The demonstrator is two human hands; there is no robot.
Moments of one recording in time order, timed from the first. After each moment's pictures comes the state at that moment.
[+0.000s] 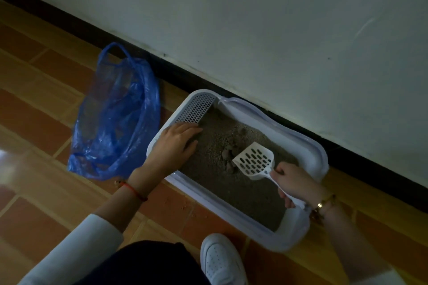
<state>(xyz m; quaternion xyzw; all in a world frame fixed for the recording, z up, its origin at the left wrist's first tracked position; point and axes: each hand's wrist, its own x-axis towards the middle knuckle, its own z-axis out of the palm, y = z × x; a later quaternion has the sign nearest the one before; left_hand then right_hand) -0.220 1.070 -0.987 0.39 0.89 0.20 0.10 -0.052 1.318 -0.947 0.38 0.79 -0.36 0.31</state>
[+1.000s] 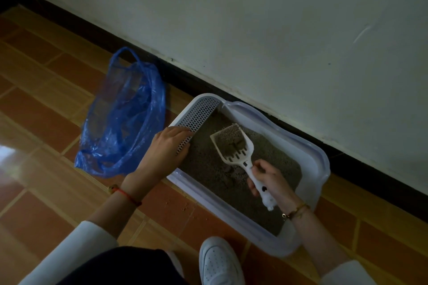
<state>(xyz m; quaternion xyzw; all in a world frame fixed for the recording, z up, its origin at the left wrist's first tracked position) -0.215 1.046 -0.990 0.35 0.91 0.21 0.10 -0.060 1.290 -0.981 0.35 0.69 -0.61 0.17</state>
